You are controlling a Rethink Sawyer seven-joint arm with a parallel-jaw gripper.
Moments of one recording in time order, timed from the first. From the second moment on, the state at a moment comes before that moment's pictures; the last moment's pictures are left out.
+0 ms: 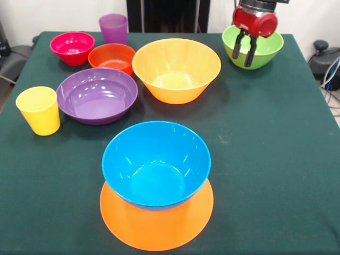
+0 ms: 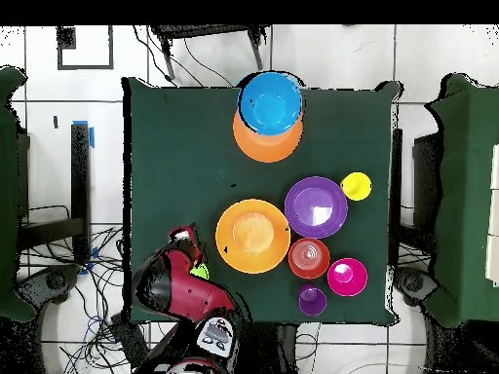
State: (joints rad) arm 0.18 -0.59 -0.09 2.17 0.50 -0.28 2.65
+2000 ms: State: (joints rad) arm 0.35 -0.64 -0.15 2.20 0.61 -0.27 2.69
